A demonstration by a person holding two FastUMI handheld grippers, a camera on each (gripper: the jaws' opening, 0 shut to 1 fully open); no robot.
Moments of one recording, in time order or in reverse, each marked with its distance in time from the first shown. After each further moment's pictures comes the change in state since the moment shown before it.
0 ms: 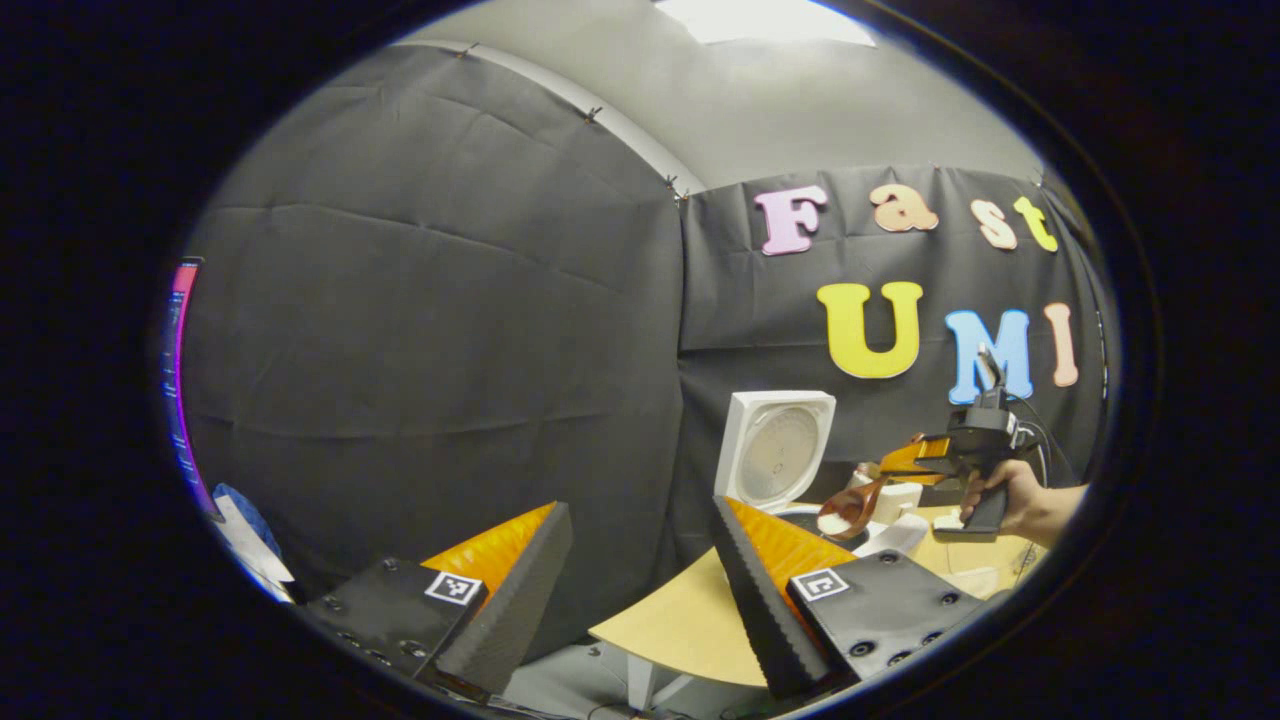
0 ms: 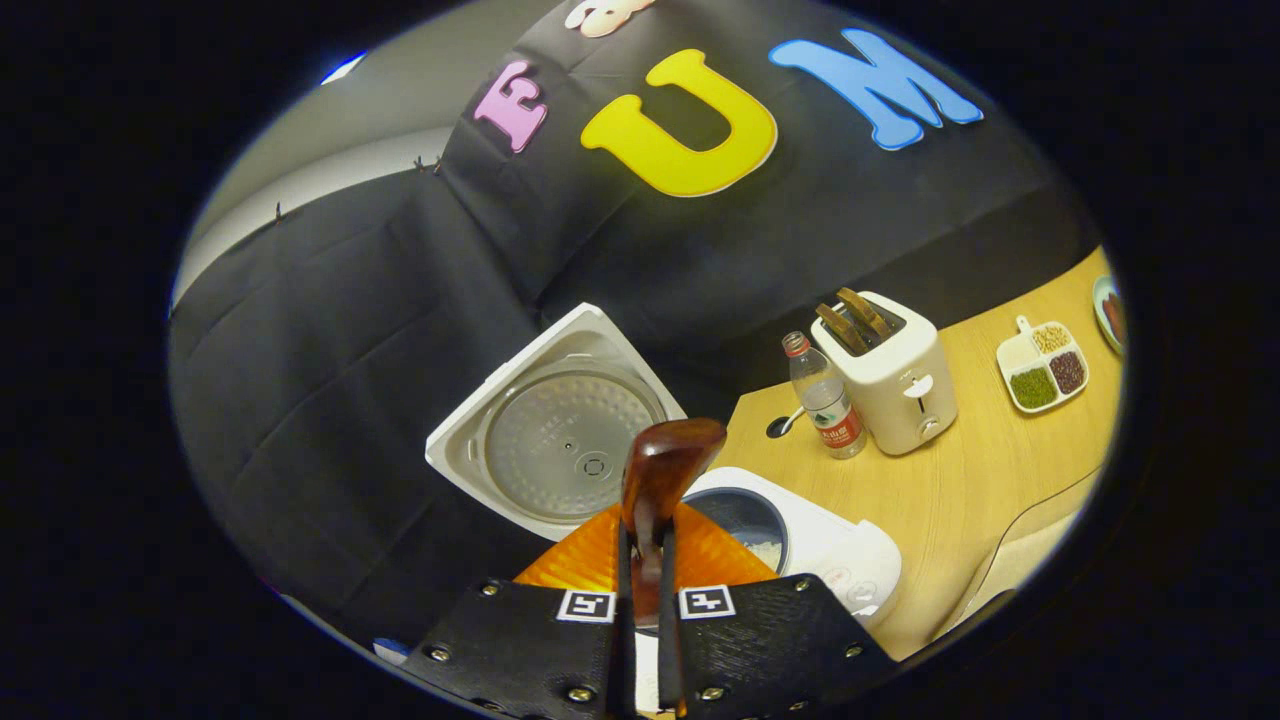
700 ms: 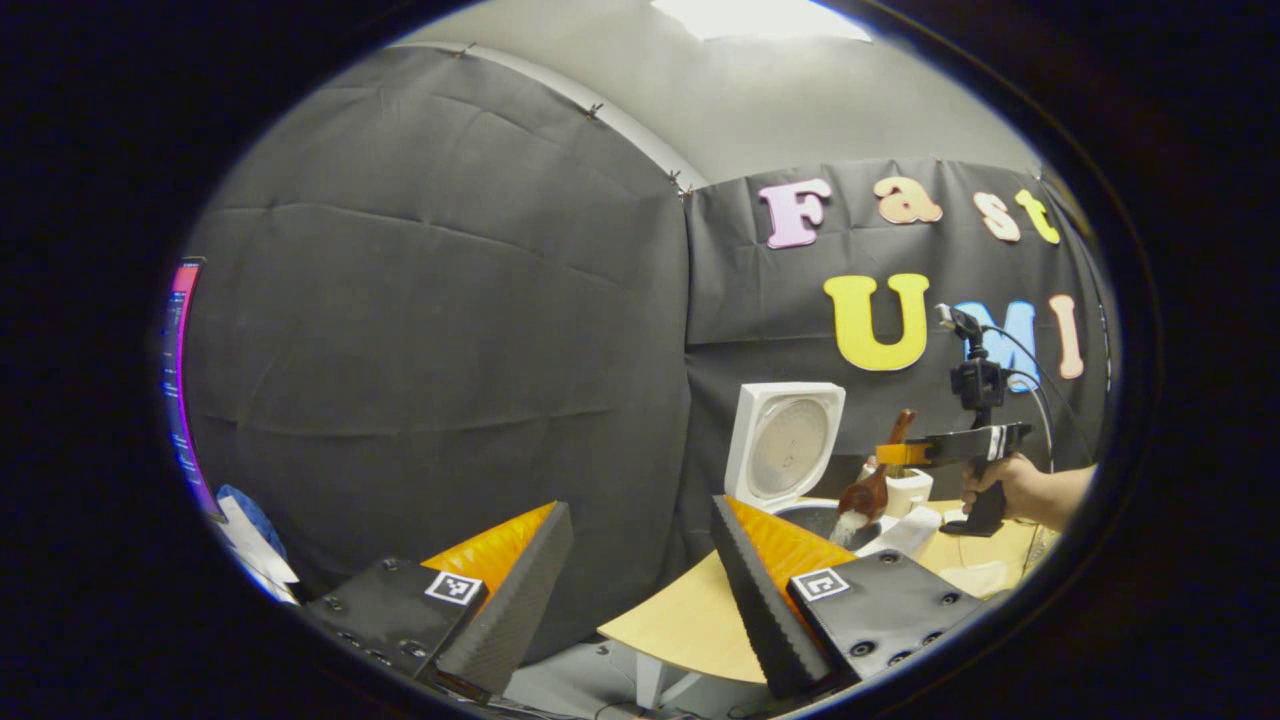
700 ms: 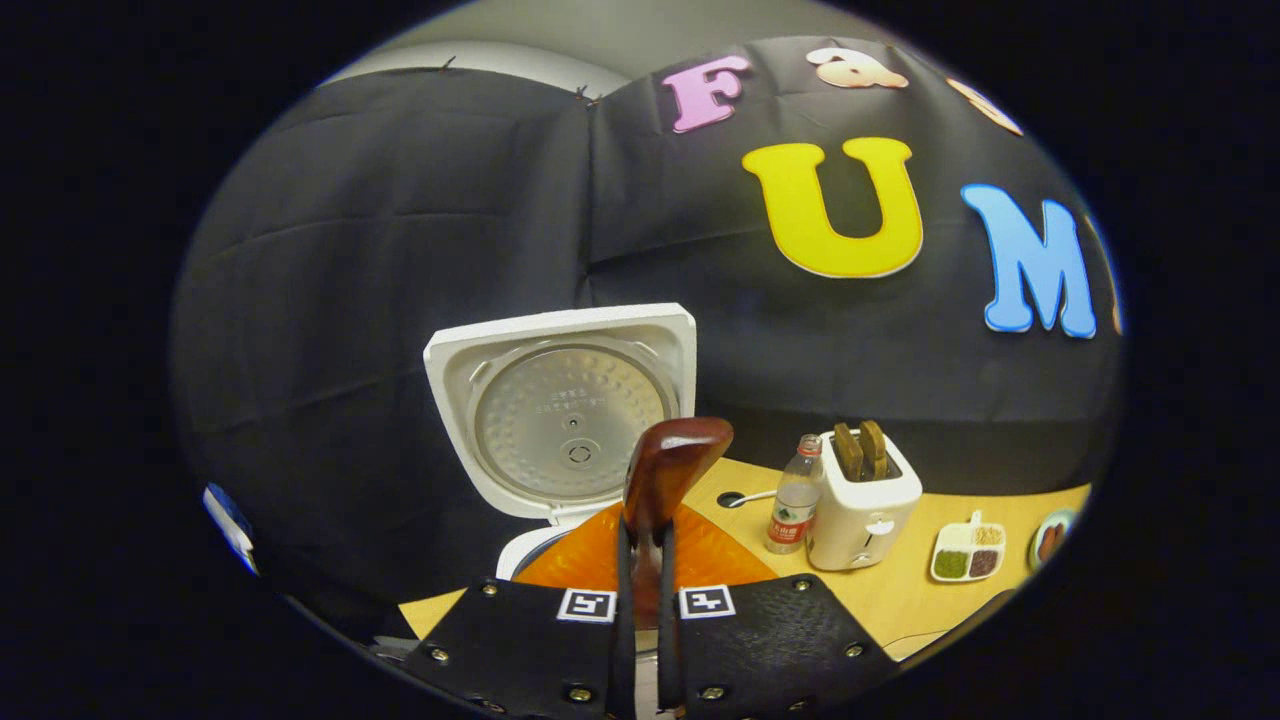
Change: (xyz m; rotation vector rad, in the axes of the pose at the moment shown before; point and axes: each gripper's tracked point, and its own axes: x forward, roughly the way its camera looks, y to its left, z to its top) left arm 0.000 0.005 -0.009 0.004 0.009 0.004; right arm 0.009 0.019 0.007 -0.598 -0.046 -0.070
